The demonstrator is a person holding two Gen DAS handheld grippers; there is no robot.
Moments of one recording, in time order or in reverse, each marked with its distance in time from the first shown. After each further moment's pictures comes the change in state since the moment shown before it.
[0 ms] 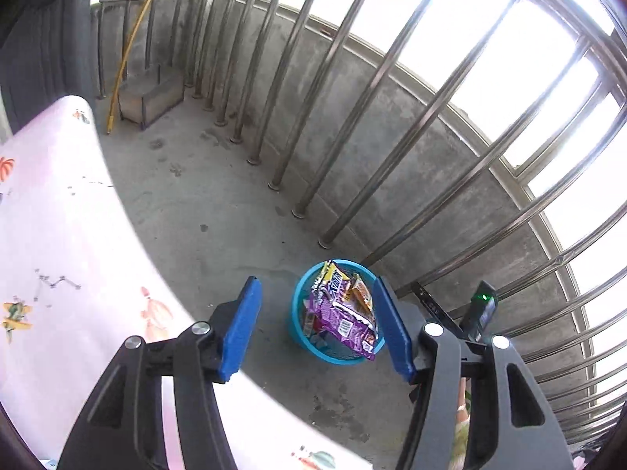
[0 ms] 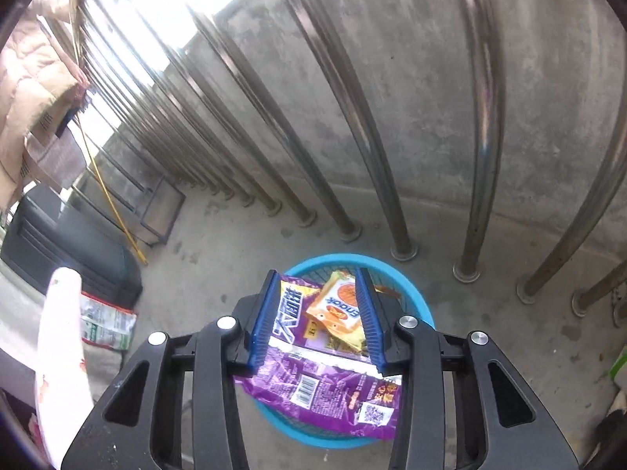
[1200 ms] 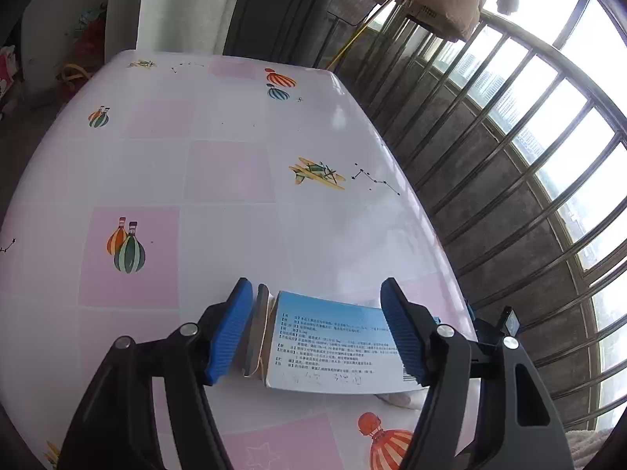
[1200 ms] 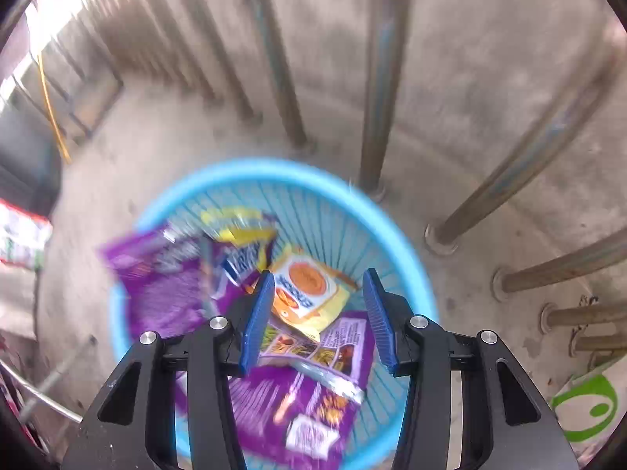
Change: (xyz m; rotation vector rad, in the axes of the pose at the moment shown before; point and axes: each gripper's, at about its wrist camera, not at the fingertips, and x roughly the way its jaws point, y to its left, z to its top) left arm -0.177 0.184 -0.196 -0.445 -0.212 0.304; right arm 0.106 0.021 -0.037 -0.185 0.222 -0.218
